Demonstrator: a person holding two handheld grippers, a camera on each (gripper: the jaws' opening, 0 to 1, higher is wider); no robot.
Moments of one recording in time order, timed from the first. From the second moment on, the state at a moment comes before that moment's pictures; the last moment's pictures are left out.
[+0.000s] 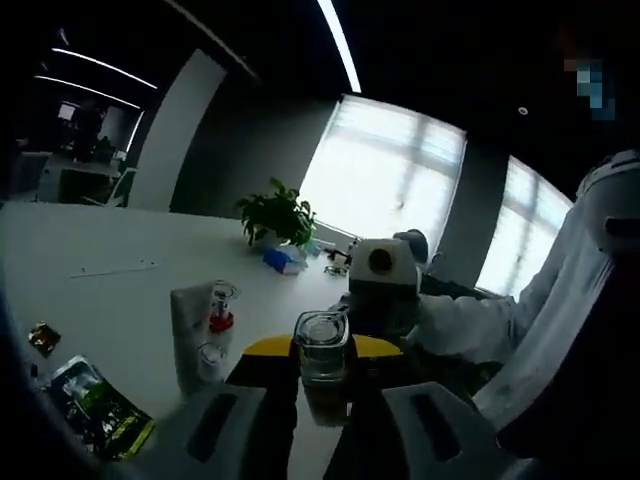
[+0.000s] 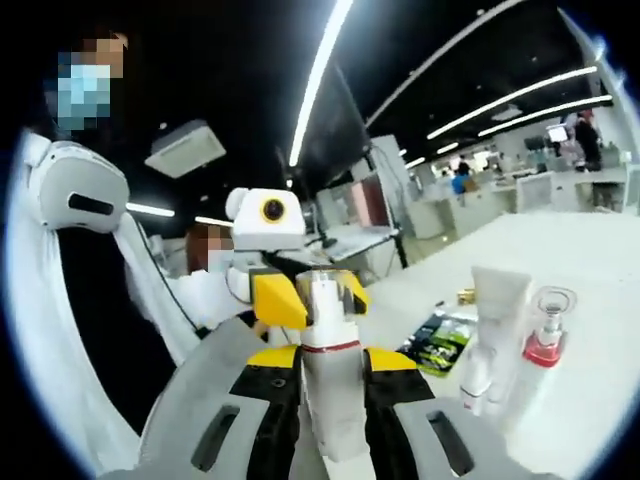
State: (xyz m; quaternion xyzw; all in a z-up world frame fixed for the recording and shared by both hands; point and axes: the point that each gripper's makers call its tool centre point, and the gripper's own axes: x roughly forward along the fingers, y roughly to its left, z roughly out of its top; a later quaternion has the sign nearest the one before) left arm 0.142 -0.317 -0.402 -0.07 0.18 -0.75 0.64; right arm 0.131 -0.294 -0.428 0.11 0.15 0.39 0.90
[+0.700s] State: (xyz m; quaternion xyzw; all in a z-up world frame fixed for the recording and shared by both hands) left arm 0.156 -0.326 -0.423 -0.03 0.17 -0.69 0.70; right arm 0.150 -0.309 -0.485 0.00 0.23 0.22 0.95
